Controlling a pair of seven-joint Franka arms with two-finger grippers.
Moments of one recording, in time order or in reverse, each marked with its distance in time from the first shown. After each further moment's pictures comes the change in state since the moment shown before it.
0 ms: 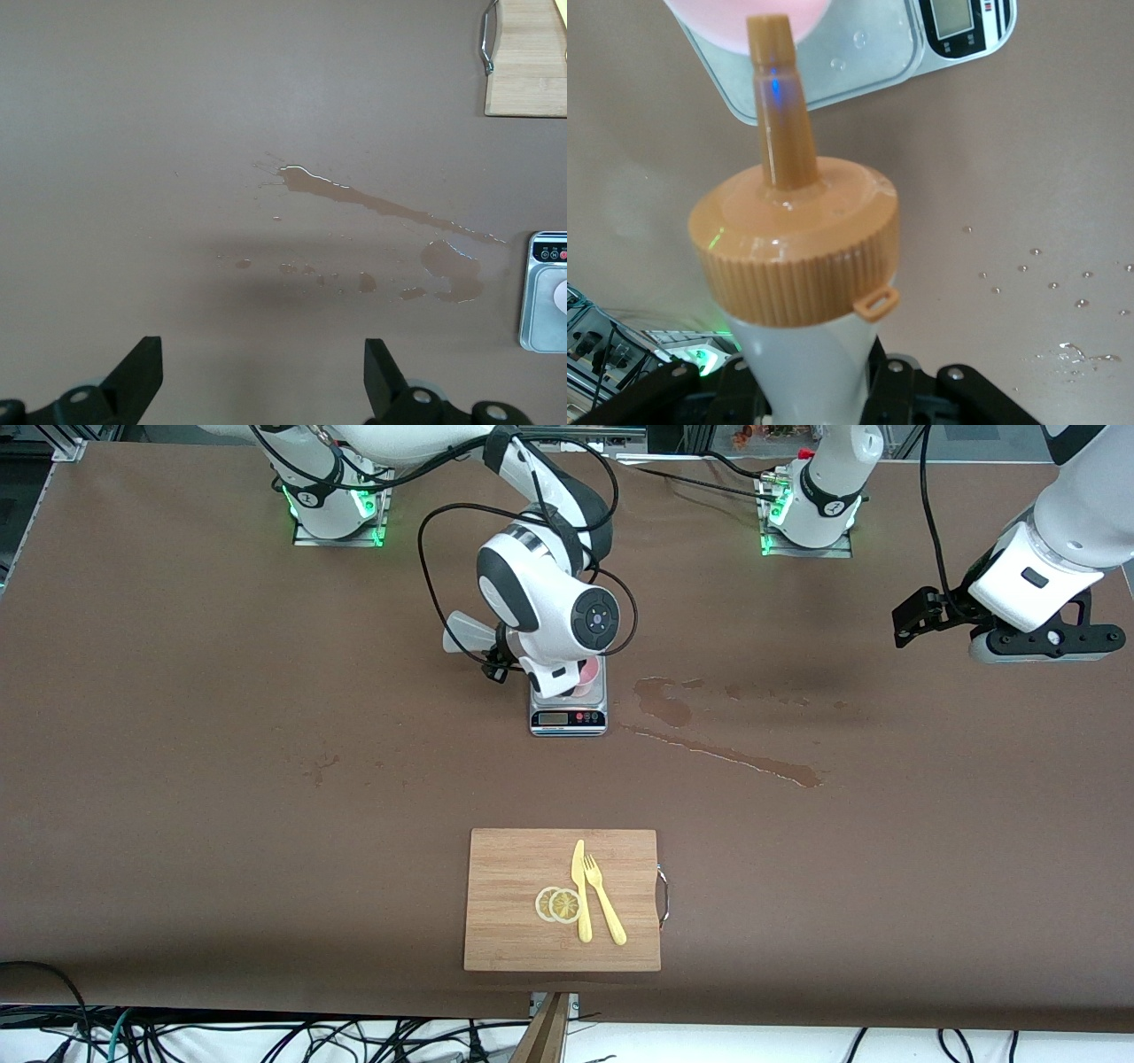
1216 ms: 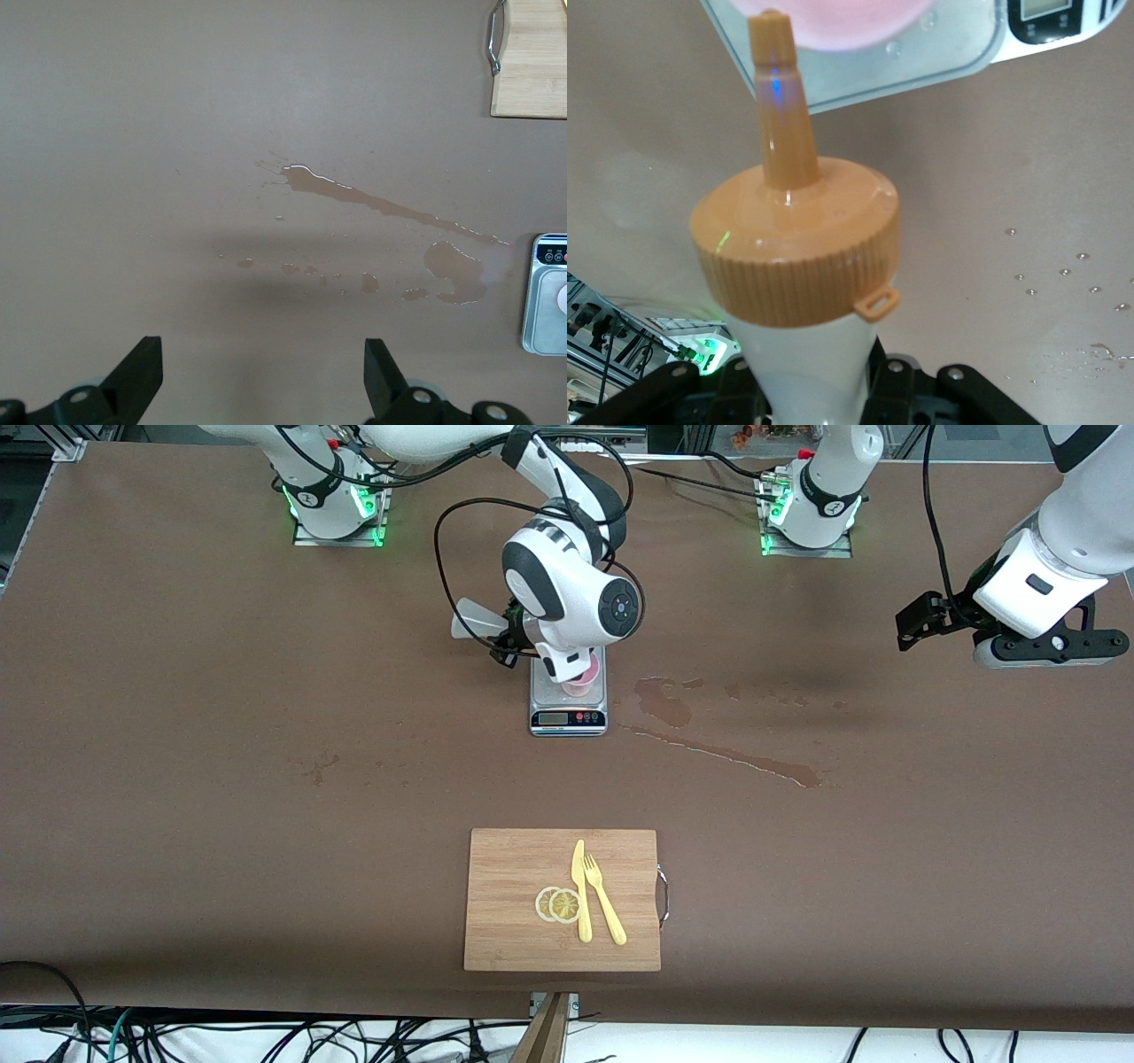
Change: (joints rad) left arm 0.004 0.008 0.001 0.001 0.000 0.000 0.000; right arm 0.062 0.017 -0.002 -0.063 -0.016 -0.001 0.041
